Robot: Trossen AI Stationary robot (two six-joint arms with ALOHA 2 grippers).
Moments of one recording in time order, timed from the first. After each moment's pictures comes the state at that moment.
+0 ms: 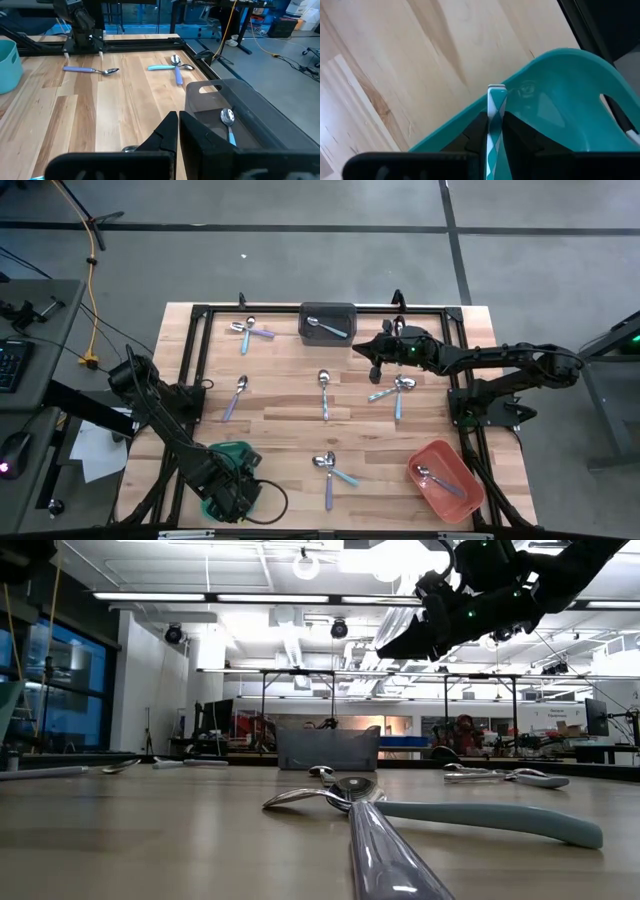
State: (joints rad) left arm -0.87 1.69 1.17 -0.81 -0.14 -0.35; right arm -0.32 1.25 0.55 0.44 -0.04 -0.10
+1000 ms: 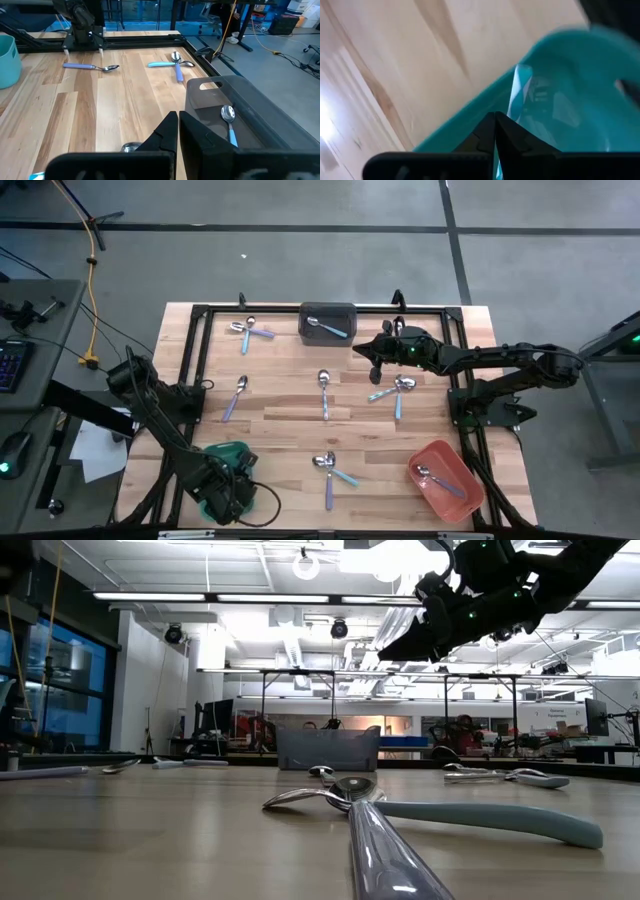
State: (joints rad) left arm -0.92 1.69 1.12 -0.79 -0.21 -0.37; right arm -0.32 1.25 0.55 0.43 -0.04 -0.10
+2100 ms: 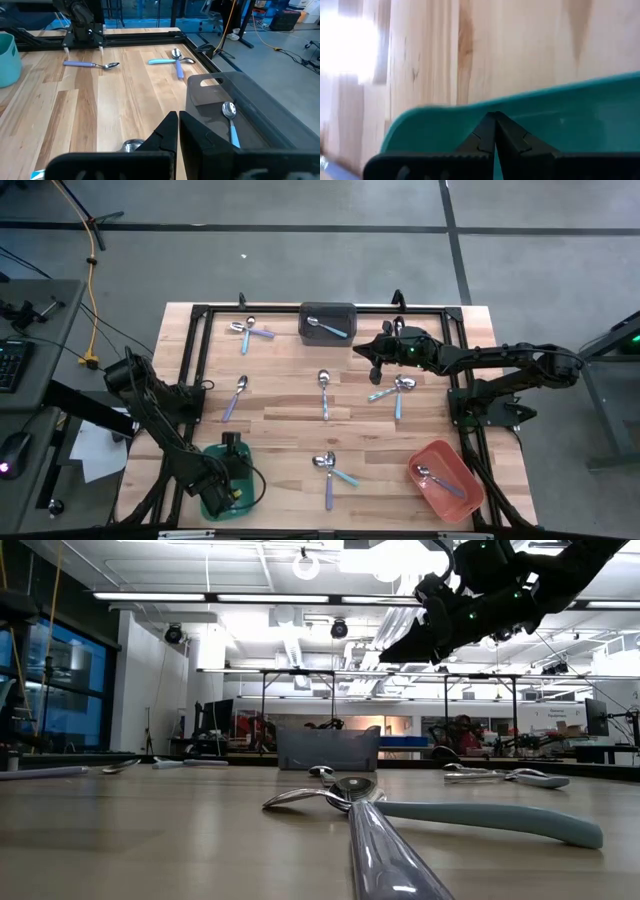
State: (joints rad) left arm -0.97 1.66 0.94 -0.79 -0.52 -0.90; right arm -0.32 1.25 0.55 0.41 -0.04 -0.09
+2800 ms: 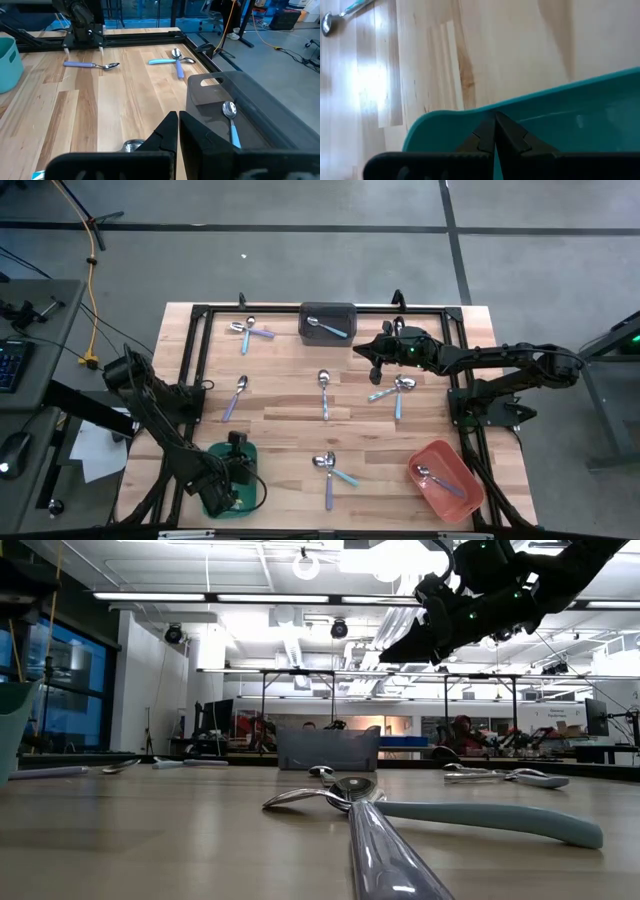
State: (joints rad) left arm -0.96 1.64 0.94 -0.74 -0.60 -0.68; right arm -0.32 1.25 0.55 0.41 -0.04 -0.09
